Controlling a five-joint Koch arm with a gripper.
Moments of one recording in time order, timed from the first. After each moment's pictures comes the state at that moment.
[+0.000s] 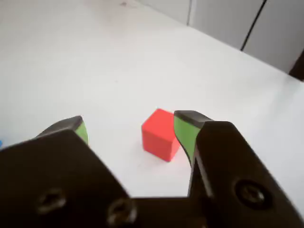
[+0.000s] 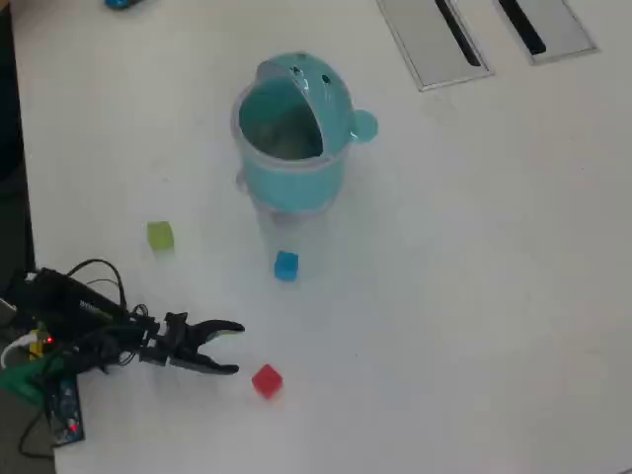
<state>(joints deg) 29.4 105.1 159.3 -39.0 -91.7</state>
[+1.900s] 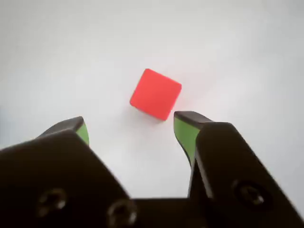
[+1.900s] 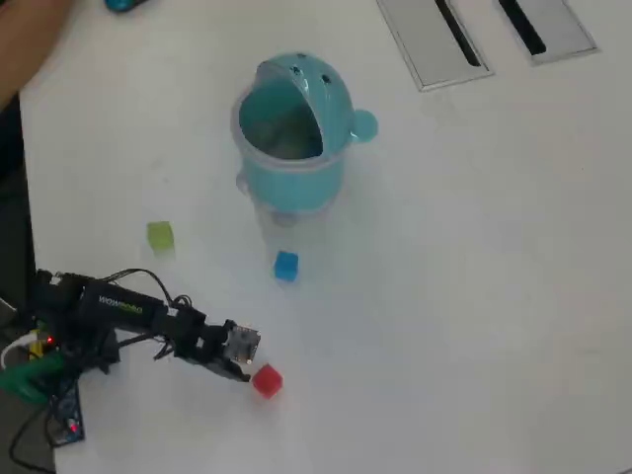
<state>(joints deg) 30.4 93.9 106.3 46.7 -84.6</state>
